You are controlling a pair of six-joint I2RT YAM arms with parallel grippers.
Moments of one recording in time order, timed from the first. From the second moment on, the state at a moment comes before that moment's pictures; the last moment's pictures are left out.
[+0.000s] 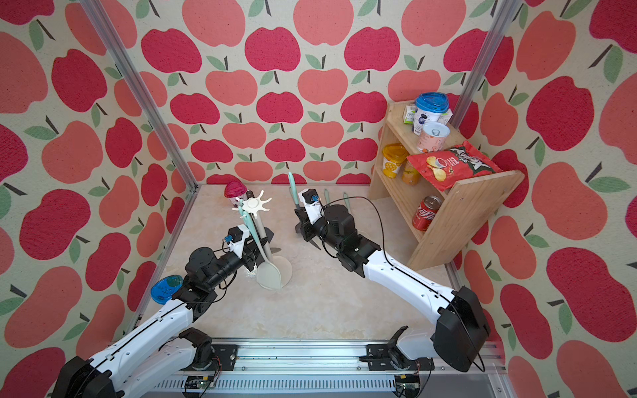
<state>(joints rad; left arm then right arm) -0.43 0.90 0.42 0.44 0.32 0.04 0.84 1.34 1.07 0.09 0.02 0.00</state>
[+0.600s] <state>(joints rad) -0.43 0.90 0.42 0.44 0.32 0.04 0.84 1.08 1.07 -0.46 0.38 0.17</state>
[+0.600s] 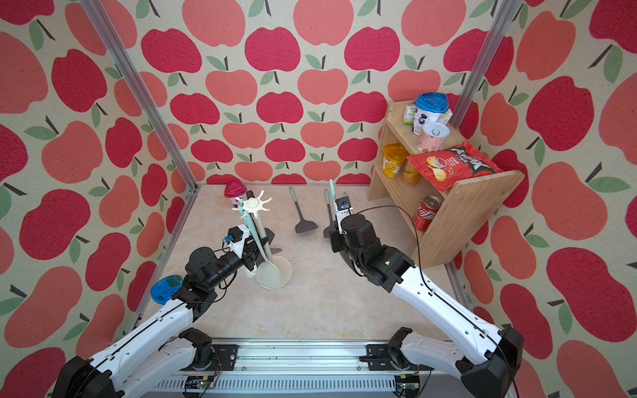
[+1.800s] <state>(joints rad) -0.43 0.87 0.42 0.41 0.31 0.05 0.72 1.38 1.03 -0.99 0.49 0.57</state>
